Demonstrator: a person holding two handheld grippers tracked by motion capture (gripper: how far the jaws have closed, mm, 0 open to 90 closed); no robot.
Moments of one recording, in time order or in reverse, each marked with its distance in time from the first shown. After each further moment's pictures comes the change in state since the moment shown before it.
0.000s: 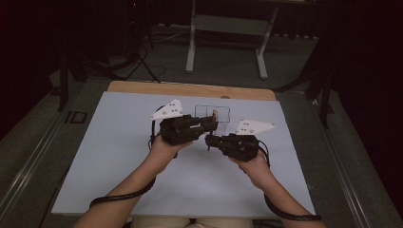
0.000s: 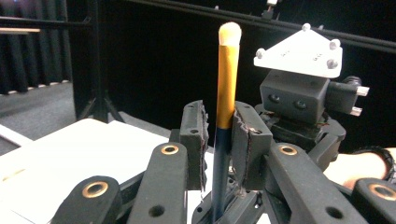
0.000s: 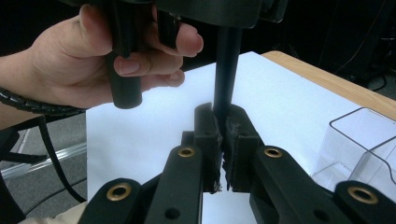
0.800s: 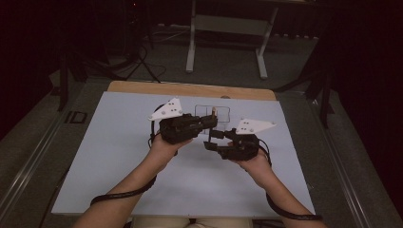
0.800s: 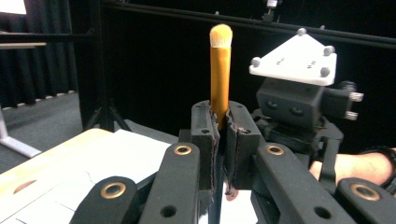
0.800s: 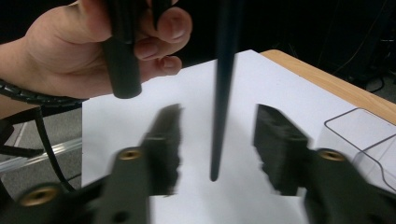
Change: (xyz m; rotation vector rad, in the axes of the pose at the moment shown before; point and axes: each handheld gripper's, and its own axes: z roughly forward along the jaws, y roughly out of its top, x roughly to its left) left arm 0.000 0.004 -0.001 -0.031 0.017 0.047; right arm -0.006 0.000 -0.001 0.006 -0.004 -0.018
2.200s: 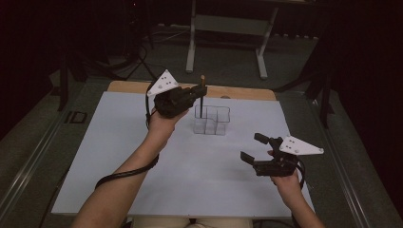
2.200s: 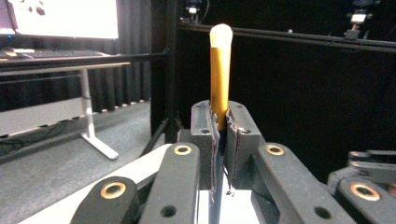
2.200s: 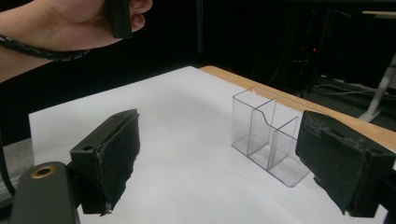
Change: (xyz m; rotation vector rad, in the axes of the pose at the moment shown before) left arm 0.046 0.034 0.003 -0.040 0.285 0.022; right arm 0.000 -0.050 -0.088 -0.140 -0.231 0.027
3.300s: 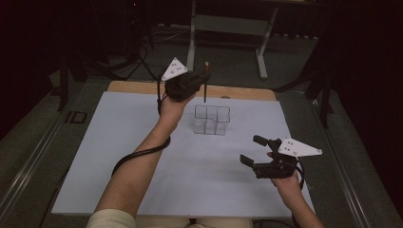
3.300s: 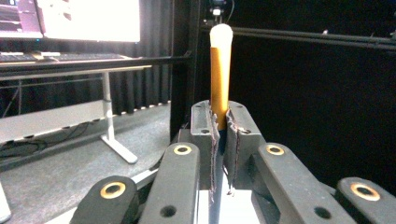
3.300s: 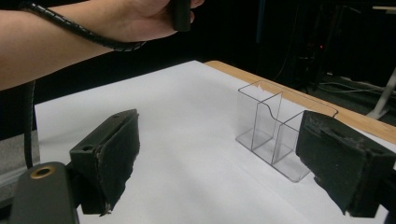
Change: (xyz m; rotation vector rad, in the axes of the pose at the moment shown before) left arm 0.042 -0.009 0.052 -0.003 0.076 0.006; right arm 0.000 -0.005 0.001 0.023 0.018 -0.018
